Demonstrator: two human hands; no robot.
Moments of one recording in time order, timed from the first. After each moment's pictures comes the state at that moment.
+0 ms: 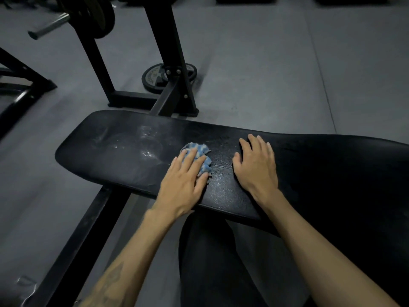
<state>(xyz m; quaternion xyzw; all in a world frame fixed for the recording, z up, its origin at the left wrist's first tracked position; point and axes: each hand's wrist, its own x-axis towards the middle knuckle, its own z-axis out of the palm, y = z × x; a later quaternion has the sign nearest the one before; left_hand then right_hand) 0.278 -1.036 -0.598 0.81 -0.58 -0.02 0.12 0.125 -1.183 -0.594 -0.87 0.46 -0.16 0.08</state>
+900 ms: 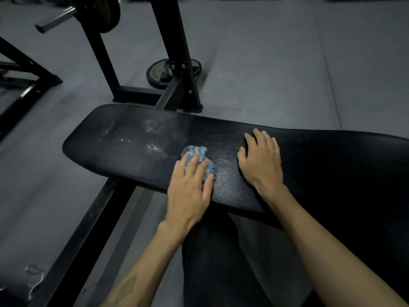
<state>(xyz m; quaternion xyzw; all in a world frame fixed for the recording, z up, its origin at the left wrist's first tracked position) 0.248 -1.015 -0.611 0.81 -0.54 0.07 0.20 0.125 -1.181 -0.593 -0.87 0.46 -0.17 0.08</state>
